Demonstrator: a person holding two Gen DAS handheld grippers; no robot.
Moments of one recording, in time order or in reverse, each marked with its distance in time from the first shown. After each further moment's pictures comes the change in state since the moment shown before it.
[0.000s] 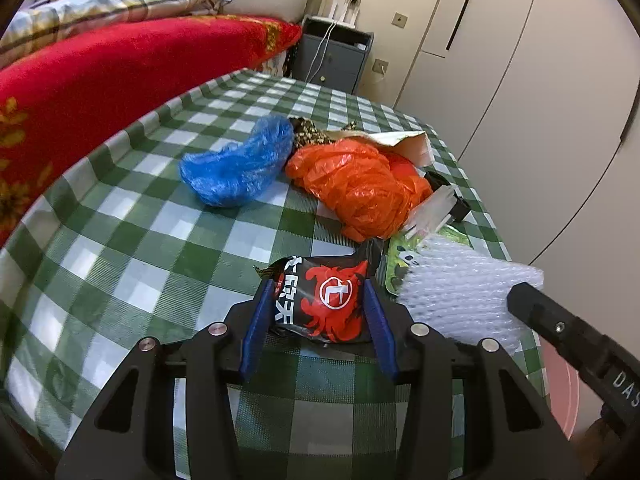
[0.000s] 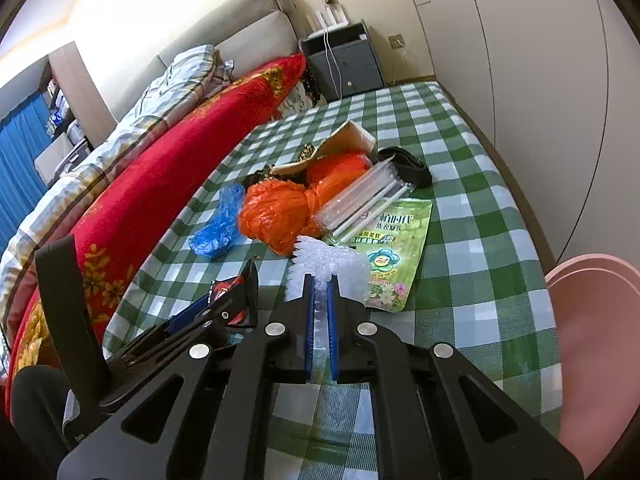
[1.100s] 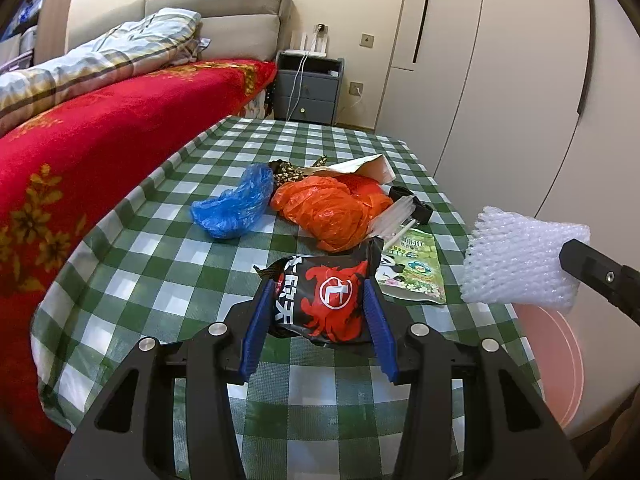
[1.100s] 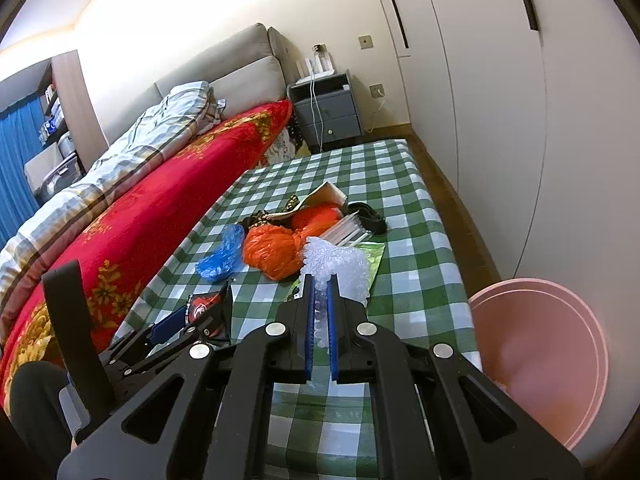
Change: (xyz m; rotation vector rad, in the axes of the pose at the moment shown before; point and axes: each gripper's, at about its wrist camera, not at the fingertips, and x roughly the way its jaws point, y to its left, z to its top) left arm -0.058 -0.023 -0.009 0.137 -0.100 0.002; right arm -0.089 0.008 -0.003 -0.035 -0.154 -0.102
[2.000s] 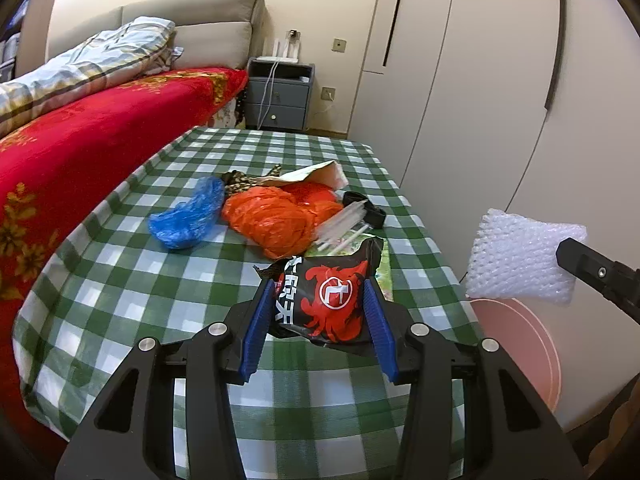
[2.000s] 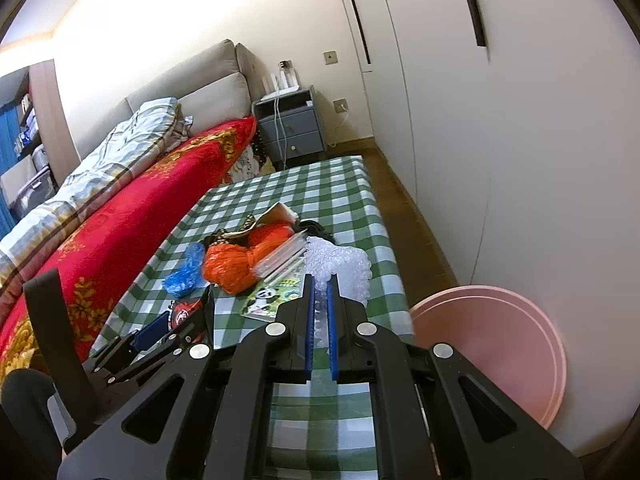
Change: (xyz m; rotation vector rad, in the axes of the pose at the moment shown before) left arm -0.006 -0.038 0.002 0.032 -0.021 -0.082; right arm -0.030 -0.029 0.007 0.024 -0.051 -0.130
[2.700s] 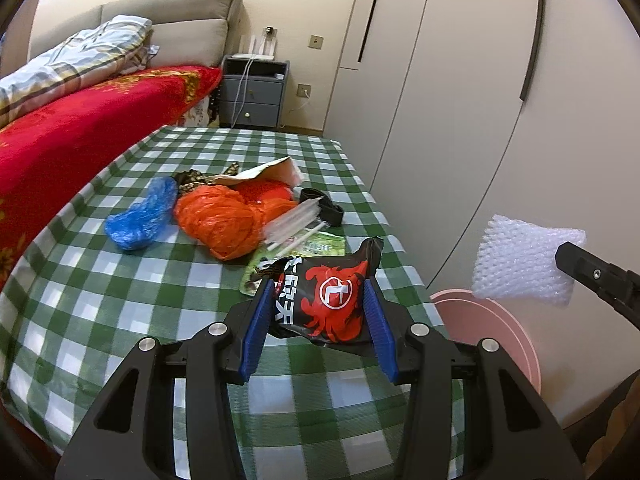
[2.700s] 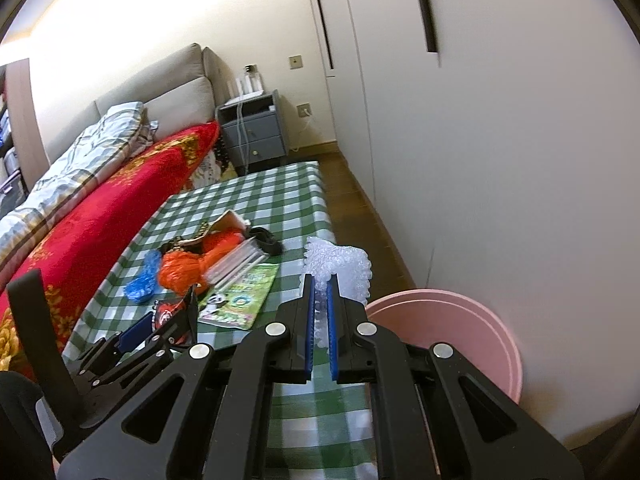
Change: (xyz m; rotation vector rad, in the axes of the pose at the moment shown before) left arm 0.011 -0.034 -0.001 0.016 0.007 -0.076; right arm -0.012 -0.033 0.006 0.020 -0.012 -0.138
